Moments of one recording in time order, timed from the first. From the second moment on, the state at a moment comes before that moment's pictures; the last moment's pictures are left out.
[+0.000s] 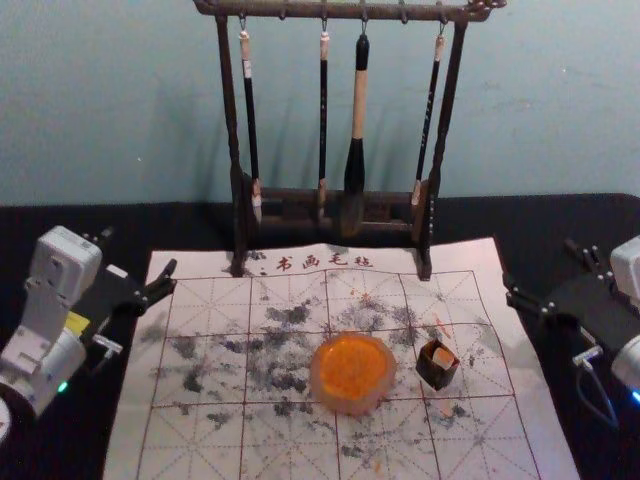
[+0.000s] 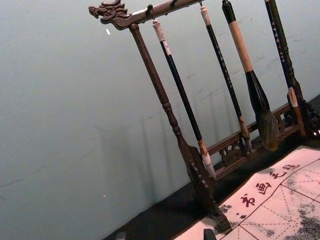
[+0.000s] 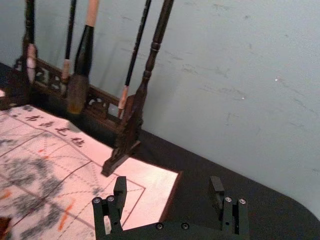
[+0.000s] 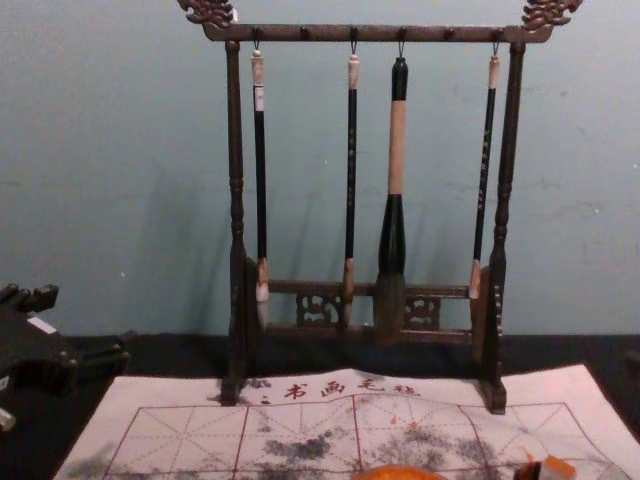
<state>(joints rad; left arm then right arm) -0.20 0.60 0.45 -1.41 -0.25 -0.12 0.03 0.15 0.61 -0.39 -1.41 0.30 -0.16 0.07</state>
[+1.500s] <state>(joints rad) -0.20 0.60 0.45 -1.41 -0.25 -0.12 0.03 0.04 0.63 -0.40 -1.46 0.39 -0.32 0.52</state>
